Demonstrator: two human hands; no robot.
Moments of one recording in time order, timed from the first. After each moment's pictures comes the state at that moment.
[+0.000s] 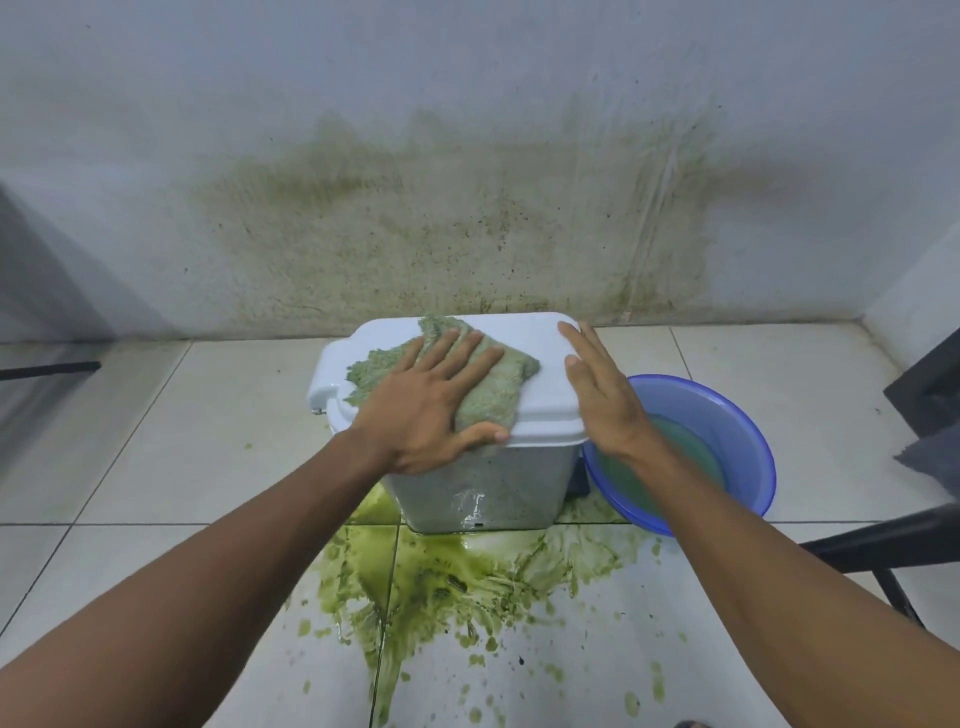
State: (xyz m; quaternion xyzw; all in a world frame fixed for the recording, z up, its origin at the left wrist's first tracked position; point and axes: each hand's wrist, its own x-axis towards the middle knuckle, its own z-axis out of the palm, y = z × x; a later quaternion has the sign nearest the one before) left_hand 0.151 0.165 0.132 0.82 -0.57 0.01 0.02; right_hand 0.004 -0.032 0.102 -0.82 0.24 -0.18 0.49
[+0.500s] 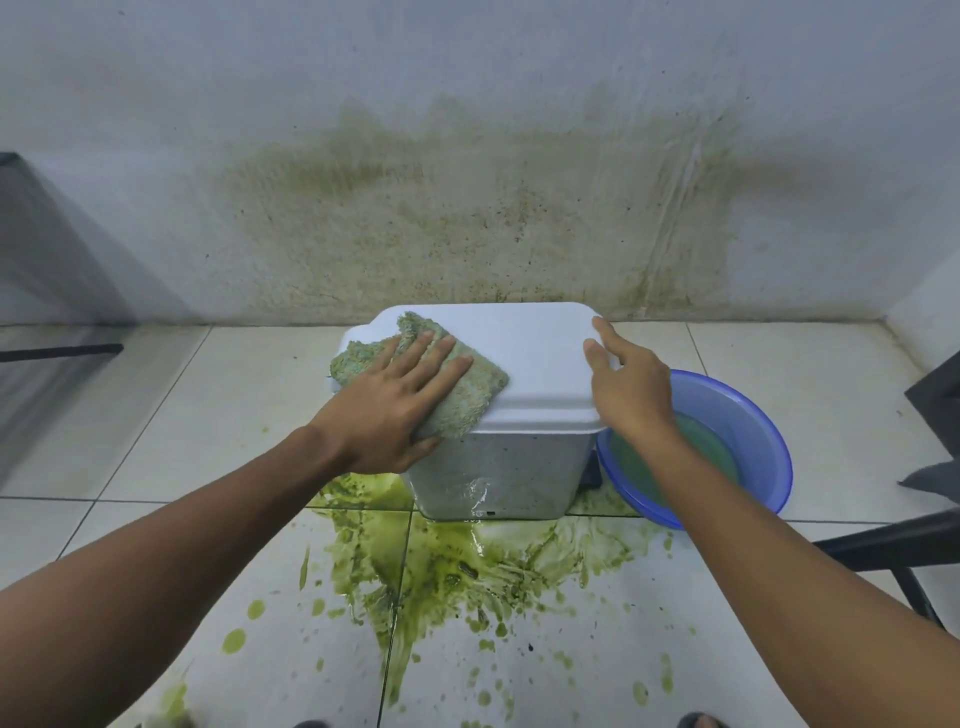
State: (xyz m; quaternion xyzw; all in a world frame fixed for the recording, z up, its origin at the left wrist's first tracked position) left_hand 0.181 0.222 0.125 0.77 -0.63 0.10 -0.06; right_hand 0.009 -0.020 0.117 -0.79 0.40 -0.20 0.43
